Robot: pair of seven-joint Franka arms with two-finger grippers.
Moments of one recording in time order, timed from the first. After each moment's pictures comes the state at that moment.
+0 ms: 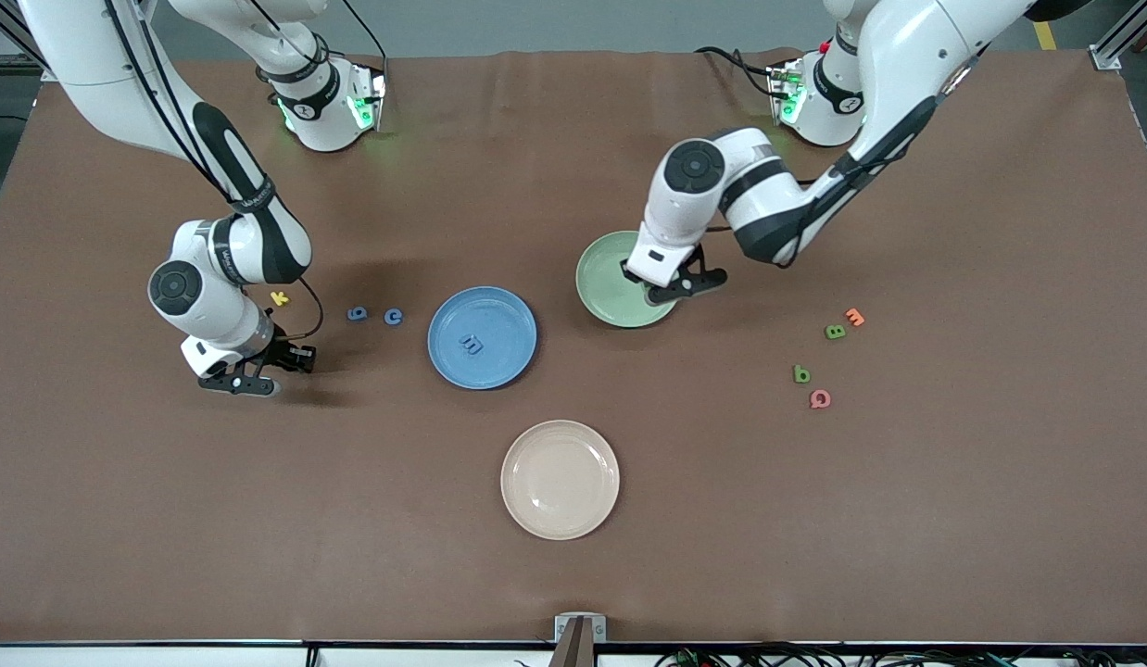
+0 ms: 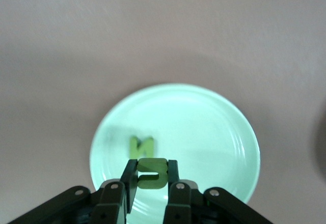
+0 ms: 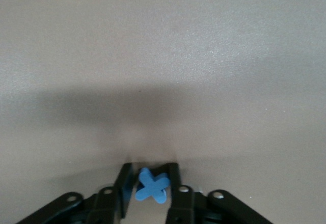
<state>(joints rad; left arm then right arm) 0.21 0.57 -1.03 -2.09 0.56 2.30 -1.45 0.01 0.43 0.00 -2.24 -0.05 2.68 0.16</state>
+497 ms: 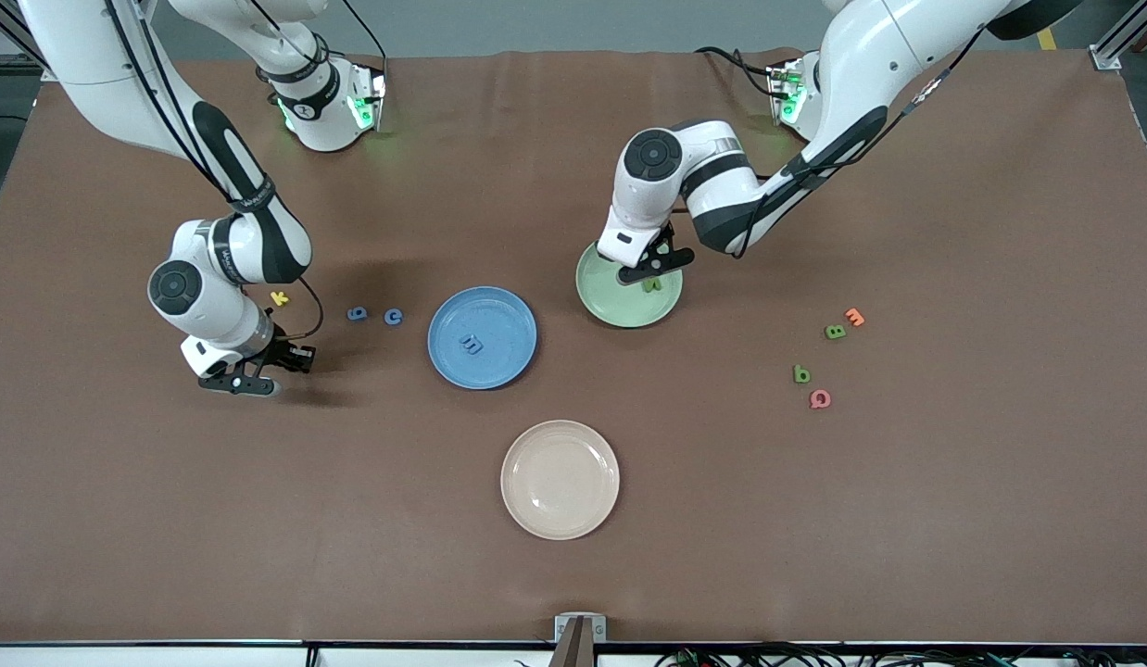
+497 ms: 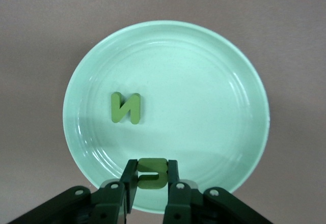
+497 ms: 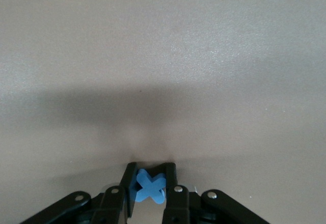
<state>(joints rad) 0.09 0.62 -0.97 -2.08 0.56 2.30 -1.52 0.01 0.43 0.00 -2.24 -0.05 2.68 0.16</state>
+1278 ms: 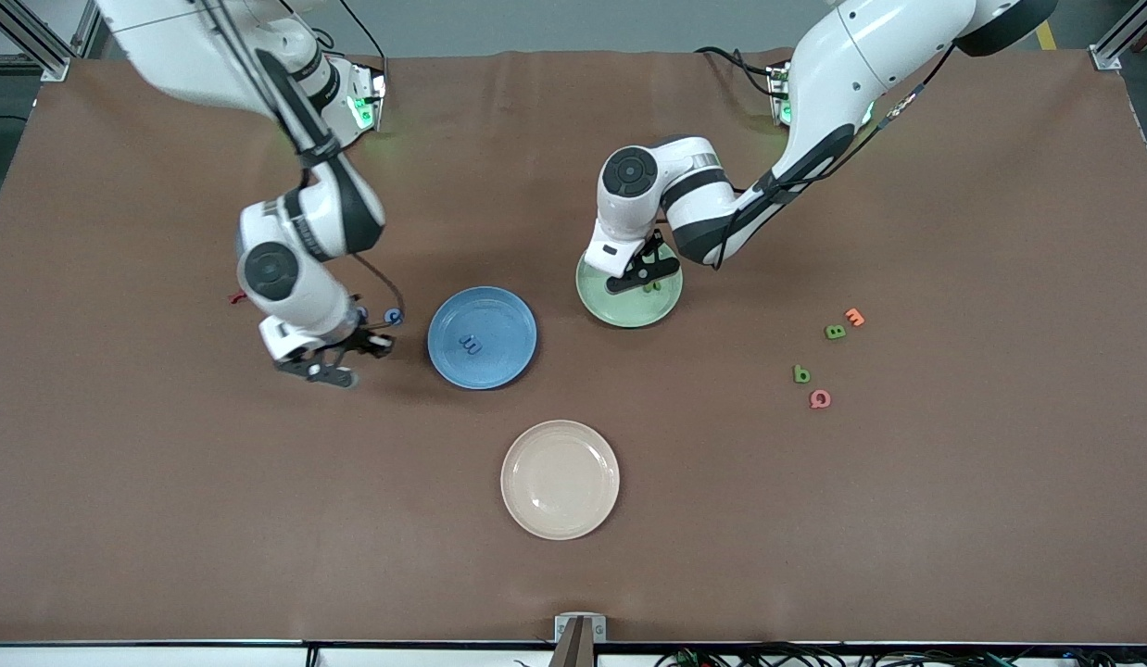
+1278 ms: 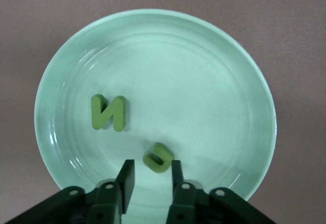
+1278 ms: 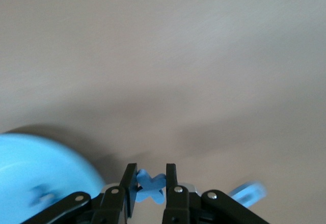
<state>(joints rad) -0.05 0.66 -0.85 -2.02 0.56 2.30 -1.54 0.30 0.35 0.09 -2.11 -0.04 2.43 0.71</state>
